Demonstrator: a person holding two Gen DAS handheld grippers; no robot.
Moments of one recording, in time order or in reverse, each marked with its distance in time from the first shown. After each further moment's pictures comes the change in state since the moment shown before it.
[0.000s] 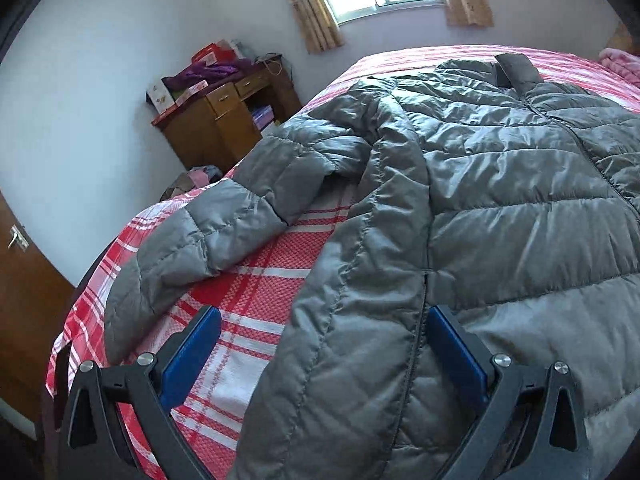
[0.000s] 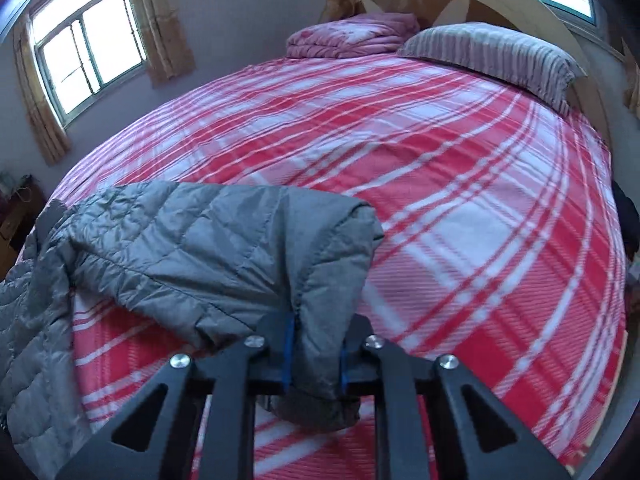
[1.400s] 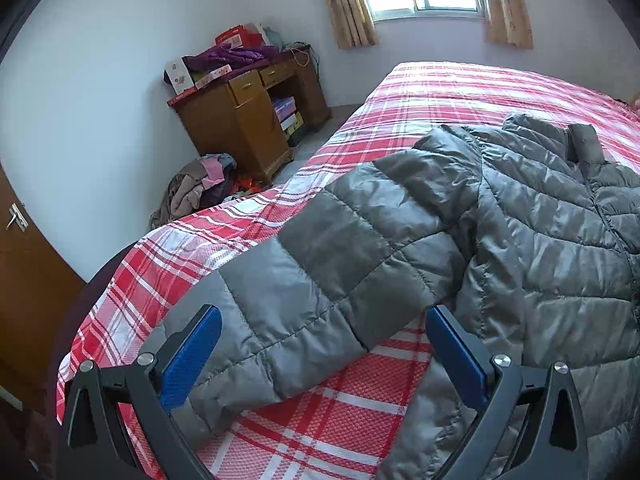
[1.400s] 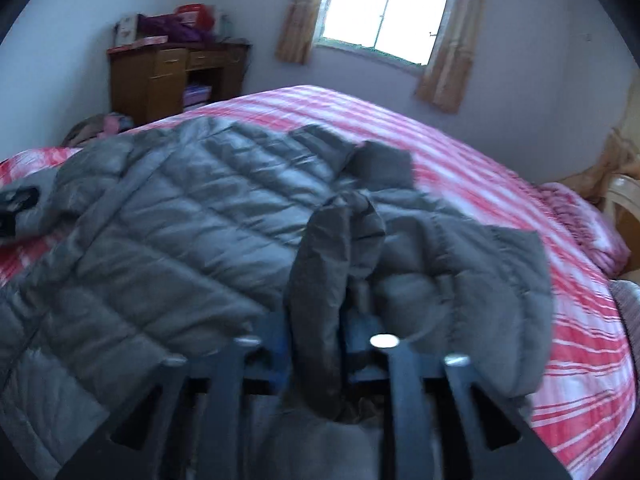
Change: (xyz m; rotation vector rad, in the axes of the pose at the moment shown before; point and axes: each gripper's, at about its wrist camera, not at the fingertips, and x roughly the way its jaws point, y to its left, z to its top) left arm 0.036 0.066 0.092 -0.119 0.045 0.018; right arm -0.066 0.418 -0.141 -0.869 -0.130 0.372
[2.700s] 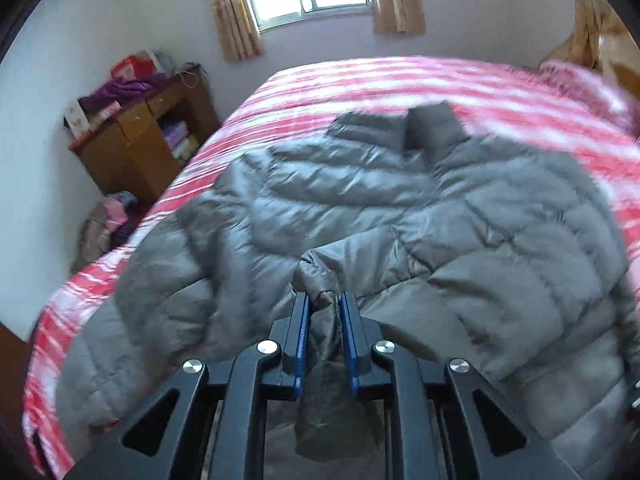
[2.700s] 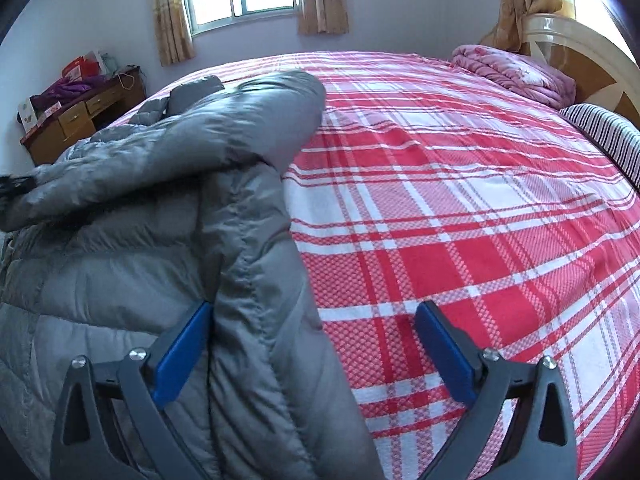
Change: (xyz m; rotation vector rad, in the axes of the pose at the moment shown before) left arm -0.034 -0.151 0.020 0.205 -0.011 -0.279; right arm -0.046 -0.172 -0.146 0.457 0.131 -0.098
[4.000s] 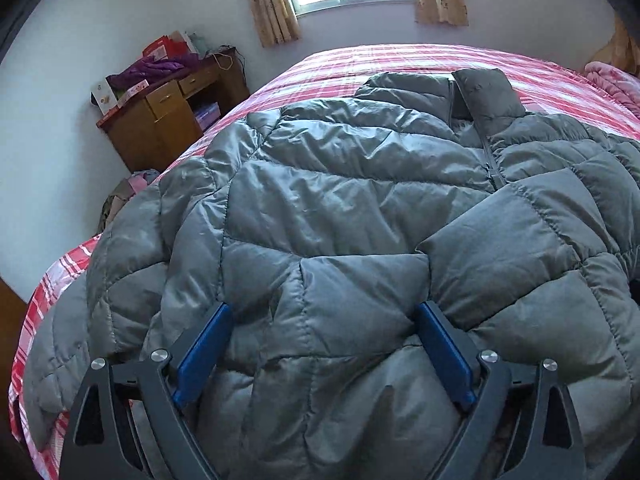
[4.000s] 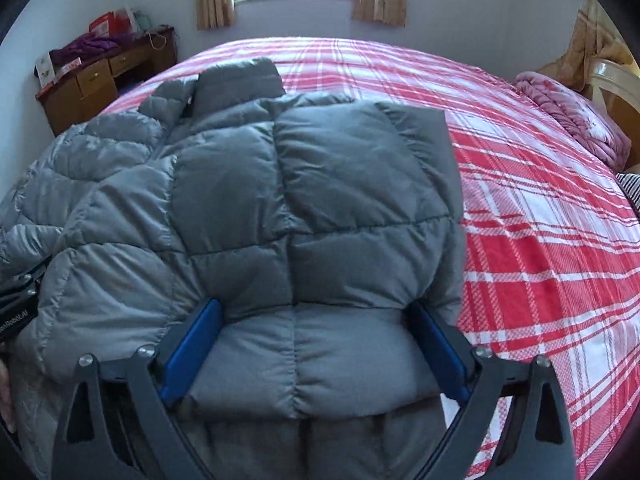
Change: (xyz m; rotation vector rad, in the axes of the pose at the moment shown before) left arm 0.079 -0.020 -0.001 -0.101 0.026 0.108; right arm 0.092 0.077 0.094 -0.166 0.081 0.040
